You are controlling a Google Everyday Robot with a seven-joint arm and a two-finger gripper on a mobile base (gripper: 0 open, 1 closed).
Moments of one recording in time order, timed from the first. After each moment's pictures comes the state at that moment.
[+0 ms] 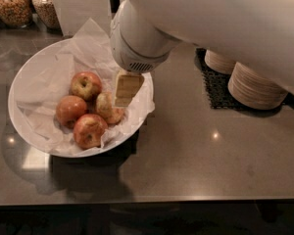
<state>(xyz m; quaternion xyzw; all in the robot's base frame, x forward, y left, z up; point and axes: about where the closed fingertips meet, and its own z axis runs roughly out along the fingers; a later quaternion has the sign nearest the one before) 0.499 0.052 0.983 -0.71 0.60 -0.10 0.36</state>
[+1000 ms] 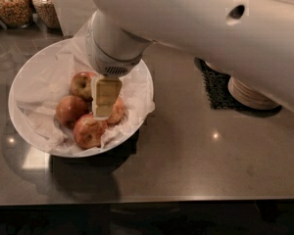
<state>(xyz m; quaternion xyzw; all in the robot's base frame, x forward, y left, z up) 0.506 0.097 0.961 -0.73 0.58 -0.06 0.34</state>
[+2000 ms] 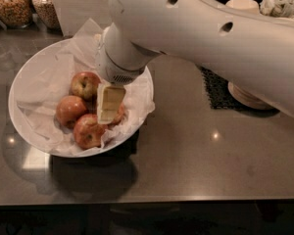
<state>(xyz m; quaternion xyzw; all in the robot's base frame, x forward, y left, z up) 0.522 0.099 0.926 -0.73 0.58 -0.02 0.35</state>
